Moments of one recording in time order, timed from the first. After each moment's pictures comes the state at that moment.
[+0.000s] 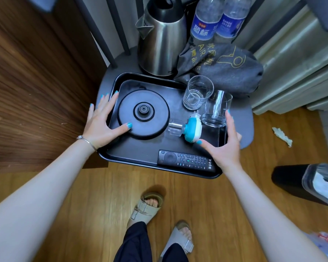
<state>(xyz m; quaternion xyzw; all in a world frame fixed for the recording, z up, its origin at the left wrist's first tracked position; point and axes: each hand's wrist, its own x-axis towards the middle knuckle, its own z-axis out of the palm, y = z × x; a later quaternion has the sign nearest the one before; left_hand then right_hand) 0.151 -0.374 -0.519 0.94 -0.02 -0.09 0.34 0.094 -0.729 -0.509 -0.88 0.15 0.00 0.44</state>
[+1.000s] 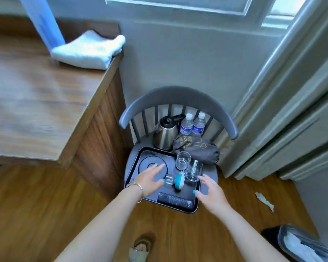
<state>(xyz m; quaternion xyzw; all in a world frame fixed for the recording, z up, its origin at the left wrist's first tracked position) 0.066 -0.481 -0.282 0.92 -0.02 -0.22 0.33 0.043 -0.733 -0.279 -0.92 0.05 0.19 0.34</state>
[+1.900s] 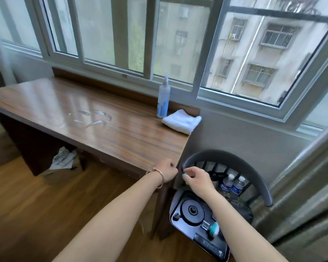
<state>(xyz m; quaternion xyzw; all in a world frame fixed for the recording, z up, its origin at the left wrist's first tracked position) -0.022 -0.326 -0.002 0.92 0.15 -0.05 0.37 0.010 -0.483 -0.018 -0.91 -0.16 0.12 0.36</state>
